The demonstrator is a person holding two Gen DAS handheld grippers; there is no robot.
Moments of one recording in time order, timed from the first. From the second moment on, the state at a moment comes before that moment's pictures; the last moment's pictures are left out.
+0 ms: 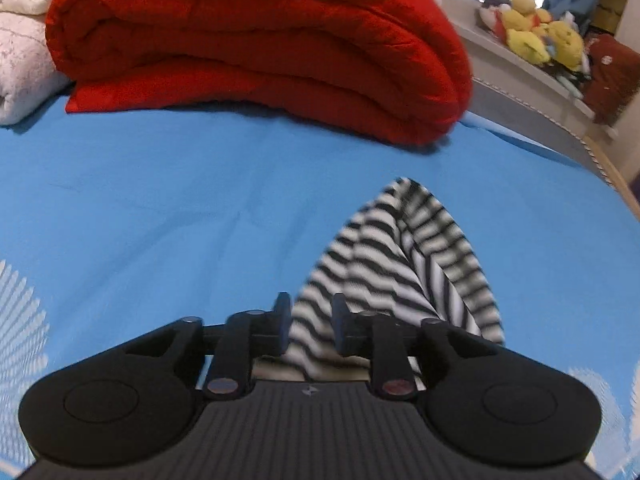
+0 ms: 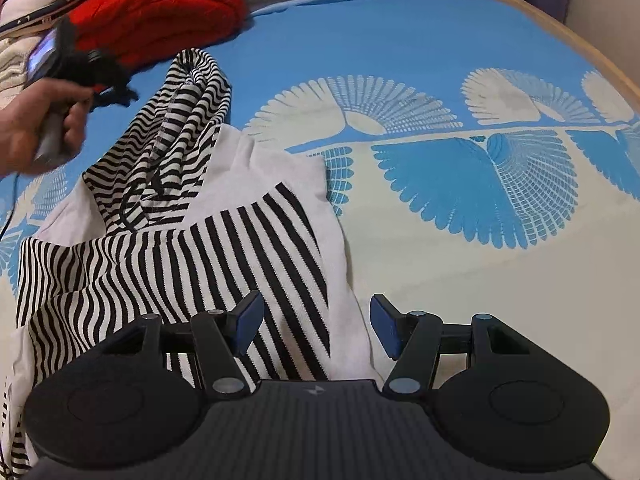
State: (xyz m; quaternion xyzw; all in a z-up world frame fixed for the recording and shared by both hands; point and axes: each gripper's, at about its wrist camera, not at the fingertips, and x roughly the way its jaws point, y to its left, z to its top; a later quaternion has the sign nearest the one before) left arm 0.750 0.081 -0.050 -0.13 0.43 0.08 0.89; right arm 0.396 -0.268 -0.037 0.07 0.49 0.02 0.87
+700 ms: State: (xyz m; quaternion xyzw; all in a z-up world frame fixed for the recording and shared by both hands) left arm 0.662 0.048 0.011 0.00 0.36 -0.08 0.93; right arm 0.387 -0.281 -0.026 0.08 0.48 0.00 0.87
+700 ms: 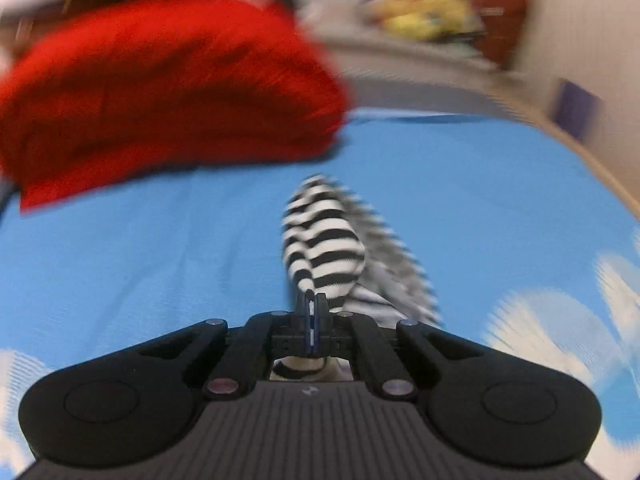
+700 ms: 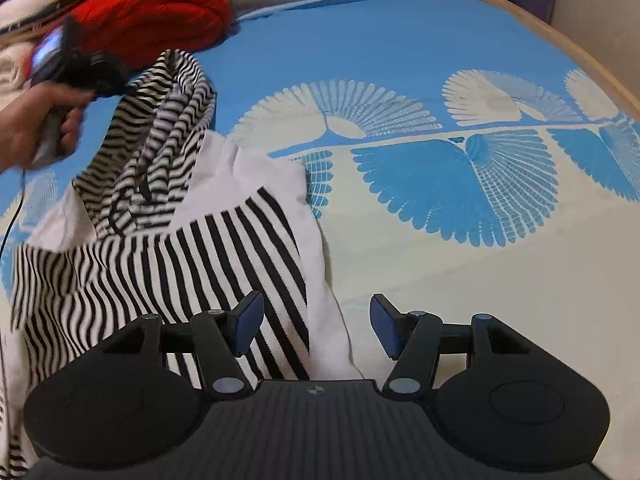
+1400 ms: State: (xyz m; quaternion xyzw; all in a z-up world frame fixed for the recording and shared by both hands) left arm 0.326 0.127 0.004 -0.23 0.48 0.03 0.85; right arm 0.351 -0.281 0.016 0.22 0.40 0.02 0.89
